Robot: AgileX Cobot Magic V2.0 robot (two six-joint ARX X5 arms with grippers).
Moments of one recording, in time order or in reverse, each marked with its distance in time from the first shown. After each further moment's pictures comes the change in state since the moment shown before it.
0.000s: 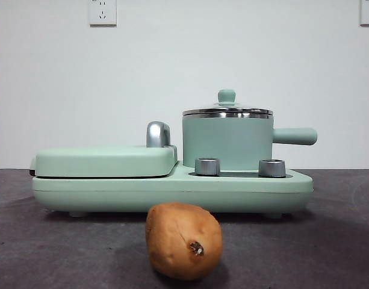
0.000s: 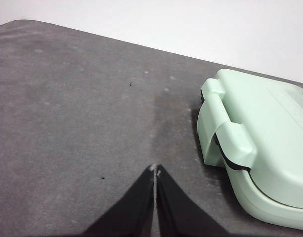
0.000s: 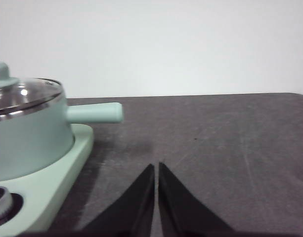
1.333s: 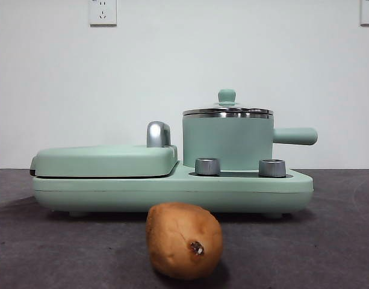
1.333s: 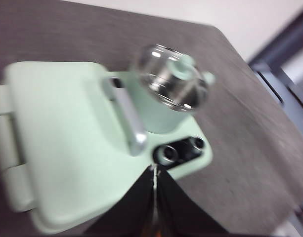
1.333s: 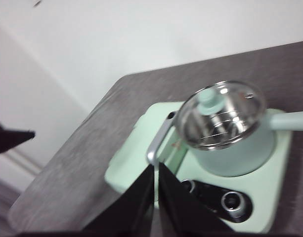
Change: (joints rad) left arm -0.137 0.905 1.046 -0.483 0.576 0.037; right arm 0.001 0.647 0.918 -0.570 -0.686 0.276
